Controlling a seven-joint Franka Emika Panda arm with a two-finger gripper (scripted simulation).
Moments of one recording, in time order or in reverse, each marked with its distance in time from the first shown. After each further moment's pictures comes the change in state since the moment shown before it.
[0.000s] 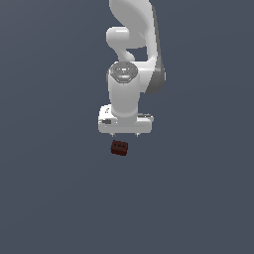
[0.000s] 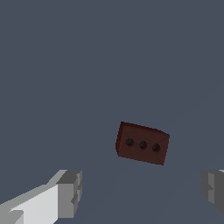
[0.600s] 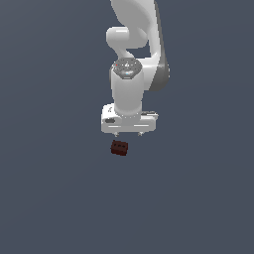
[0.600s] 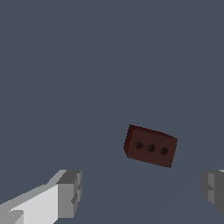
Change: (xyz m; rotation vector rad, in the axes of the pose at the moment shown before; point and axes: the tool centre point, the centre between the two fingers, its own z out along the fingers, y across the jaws) arm 0.005 -0.015 -0.011 0.023 0.013 -0.031
